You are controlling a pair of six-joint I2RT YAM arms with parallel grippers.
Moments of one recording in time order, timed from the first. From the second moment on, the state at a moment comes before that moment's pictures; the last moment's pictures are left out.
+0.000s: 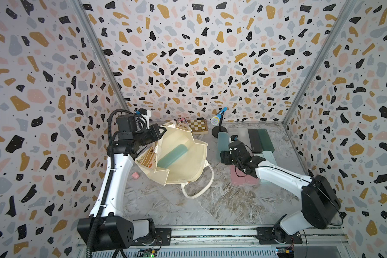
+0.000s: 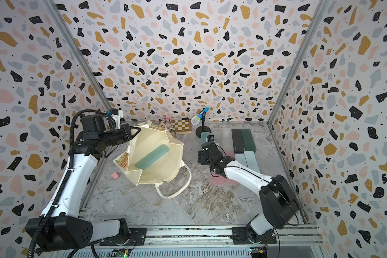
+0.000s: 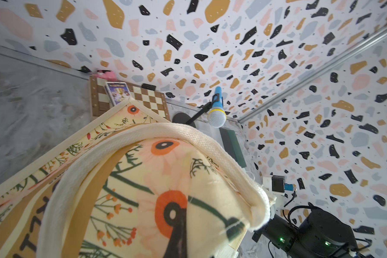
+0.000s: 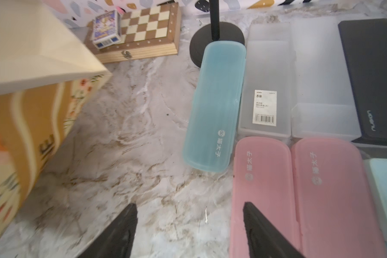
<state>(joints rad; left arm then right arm) 0.04 1.29 1.35 -0.57 0.69 -0.41 0.67 1.40 0.92 -0.17 0.22 0.45</state>
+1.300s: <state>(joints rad) -0.19 1.32 1.37 -0.67 0.60 -0.23 1.01 1.76 1.14 -0.10 -0.02 0.18</state>
